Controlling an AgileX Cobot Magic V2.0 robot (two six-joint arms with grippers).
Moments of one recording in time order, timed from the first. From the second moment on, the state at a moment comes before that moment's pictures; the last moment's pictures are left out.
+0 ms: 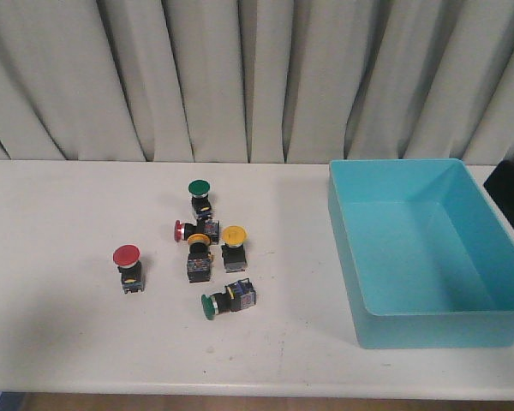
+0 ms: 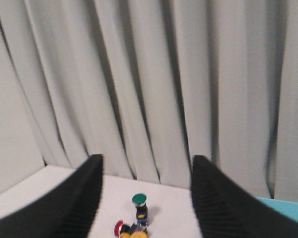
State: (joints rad) left arm 0.12 0.50 -0.55 -0.17 0.37 -0.16; right arm 0.42 0.54 -0.54 0.71 0.02 -0.52
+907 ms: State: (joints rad) left arm 0.01 1.71 -1.31 -0.79 0.70 0.83; right arm 0.42 0.55 -0.54 0.75 0.01 -0.53
